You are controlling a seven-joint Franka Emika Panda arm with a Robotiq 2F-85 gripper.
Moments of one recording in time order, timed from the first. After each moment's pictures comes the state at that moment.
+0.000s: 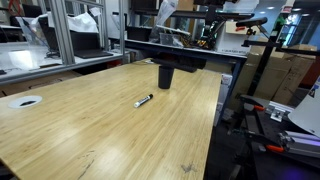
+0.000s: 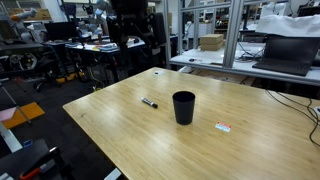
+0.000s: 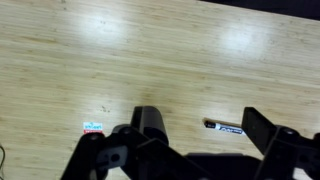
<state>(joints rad) -0.01 -0.32 -0.19 -2.50 -0.03 2.23 -0.34</state>
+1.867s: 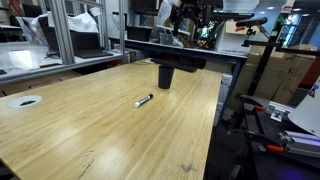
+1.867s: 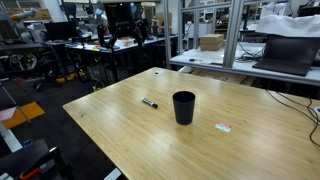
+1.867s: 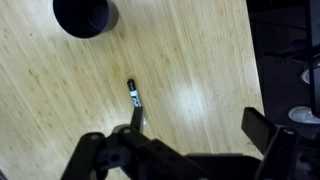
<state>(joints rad) 0.13 -0.15 -0.04 -2.37 -0.03 2.26 -1.16</state>
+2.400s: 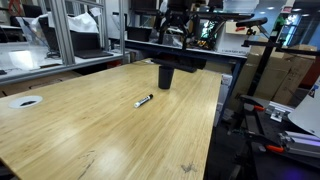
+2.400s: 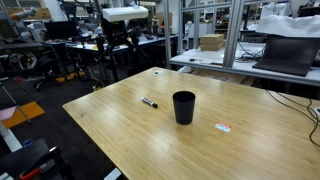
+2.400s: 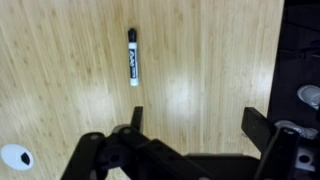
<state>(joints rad) 0.19 -0.02 0.04 -2.33 0.03 2.40 -1.32</state>
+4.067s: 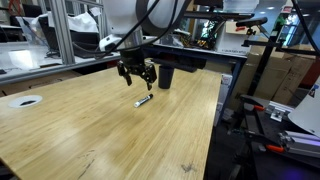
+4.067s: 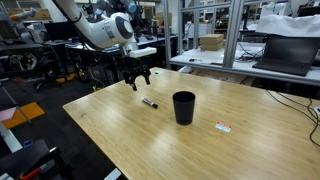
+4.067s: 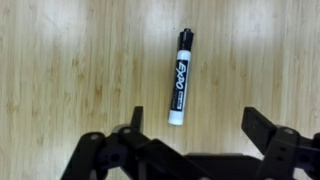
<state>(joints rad) 0.25 0.64 0.09 -1.77 -0.45 2.25 -1.01</state>
